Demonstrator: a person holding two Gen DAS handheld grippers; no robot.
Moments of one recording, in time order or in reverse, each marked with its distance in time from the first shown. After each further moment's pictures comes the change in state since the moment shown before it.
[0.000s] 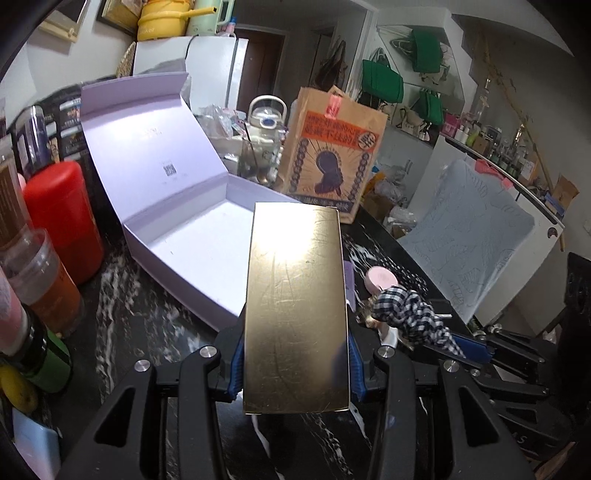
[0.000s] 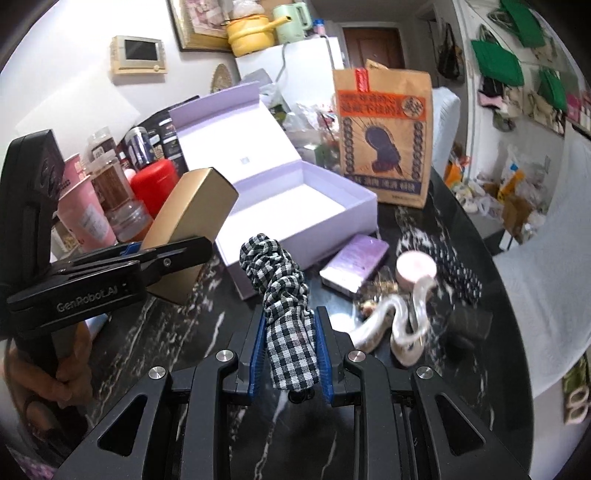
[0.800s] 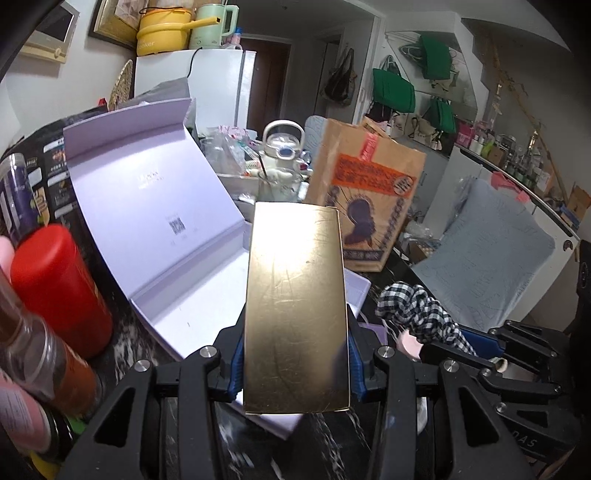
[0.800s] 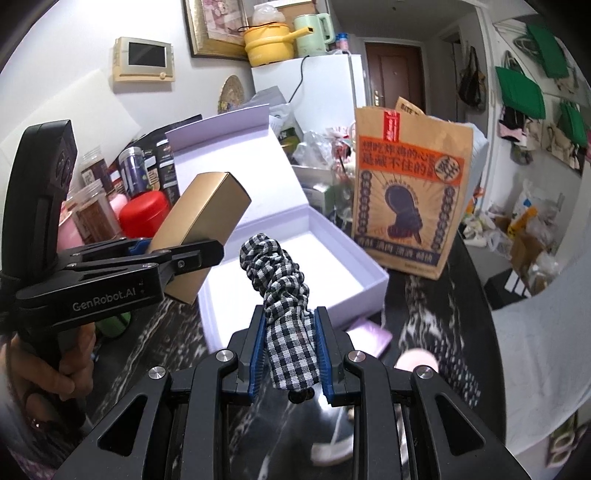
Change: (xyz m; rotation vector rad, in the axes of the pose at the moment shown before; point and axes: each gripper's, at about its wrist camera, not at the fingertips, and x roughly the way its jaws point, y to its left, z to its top) left arm 0.038 0.024 0.080 0.013 -0.042 0.037; right arm 0.042 -0.008 0.087 -0.085 -0.039 0.016
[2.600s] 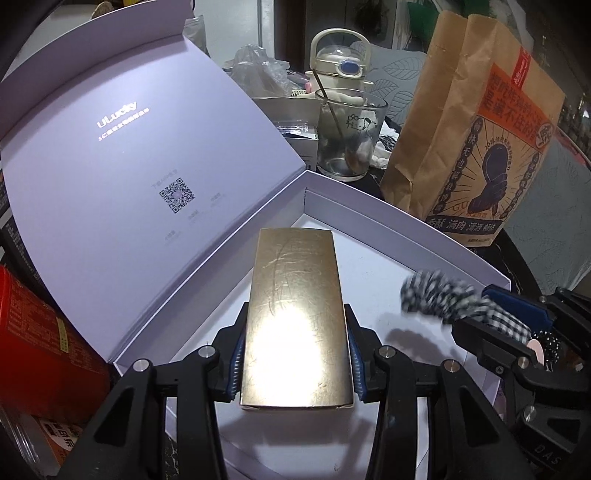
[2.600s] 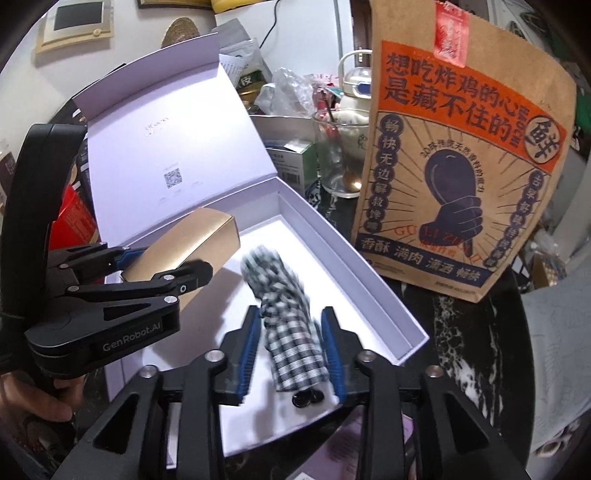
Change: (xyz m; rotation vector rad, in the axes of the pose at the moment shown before) left arm 0.148 0.056 0.021 0.039 0.270 0.149; right arm 0.146 -0.022 0.042 0.046 0.188 -0.097
